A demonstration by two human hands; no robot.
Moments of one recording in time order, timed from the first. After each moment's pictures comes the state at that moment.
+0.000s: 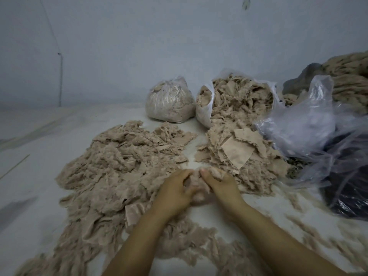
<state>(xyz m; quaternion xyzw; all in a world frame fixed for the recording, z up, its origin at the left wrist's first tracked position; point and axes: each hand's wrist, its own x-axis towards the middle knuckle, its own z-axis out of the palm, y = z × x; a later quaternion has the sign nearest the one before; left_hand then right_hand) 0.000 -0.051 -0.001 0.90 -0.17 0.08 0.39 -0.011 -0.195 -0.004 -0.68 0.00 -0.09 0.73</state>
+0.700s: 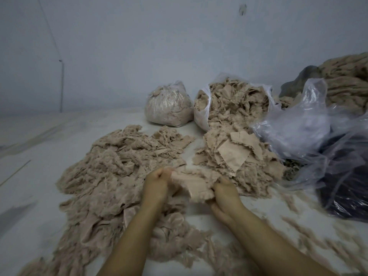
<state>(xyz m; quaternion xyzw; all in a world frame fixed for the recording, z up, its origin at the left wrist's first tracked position) 0.015 -0.044 0.006 0.72 0.05 0.14 0.68 -0.017 -0.192 0.005 -0.48 0.10 0.02 0.87</state>
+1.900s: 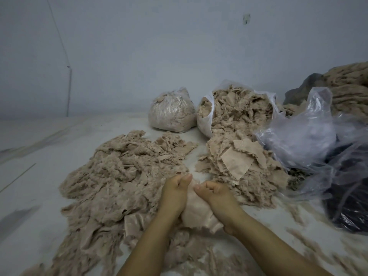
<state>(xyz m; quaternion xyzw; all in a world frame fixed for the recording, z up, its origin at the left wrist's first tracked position) 0.011 -0.073 0.007 0.78 -0.03 0.10 0.62 -0.026 -0.194 0.017 -0.71 -0.03 0.02 0.70</state>
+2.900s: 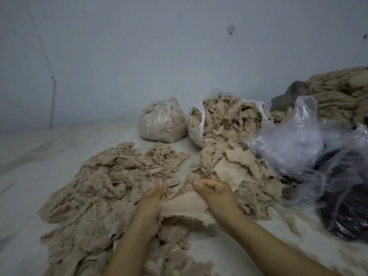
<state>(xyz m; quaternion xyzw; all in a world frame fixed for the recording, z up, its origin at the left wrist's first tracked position) 0.025 -0.046 0.024 0.58 0.09 -0.02 0.81 0.003 -0.201 0.030 -0.70 -0.02 -0.09 0.71</state>
